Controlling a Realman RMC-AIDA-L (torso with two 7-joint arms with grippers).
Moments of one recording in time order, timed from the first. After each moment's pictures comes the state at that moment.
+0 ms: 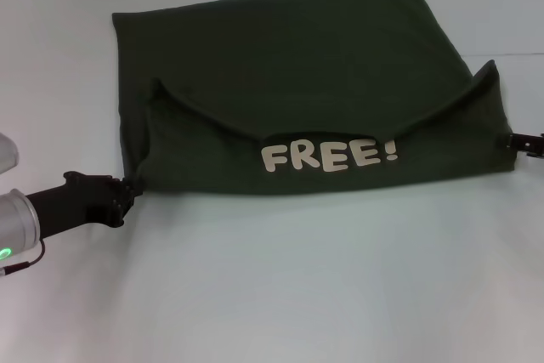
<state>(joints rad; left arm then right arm) -0.51 -2.16 0.55 0.64 2.13 1.09 -1.34 0.54 1.94 -0.61 -0.57 -2.14 -1.01 2.07</state>
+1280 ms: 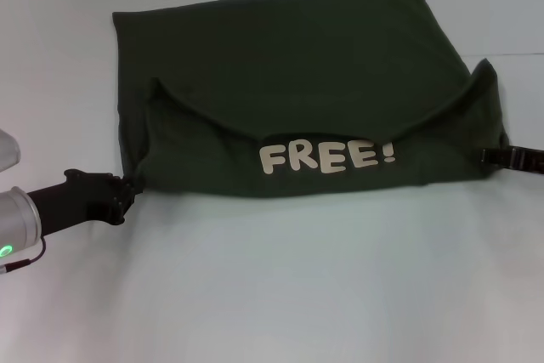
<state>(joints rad) -0.52 -2.16 0.55 0.63 2.13 1.09 -1.34 0.56 1.97 -0.68 -0.54 -2.14 -0.99 2.06</state>
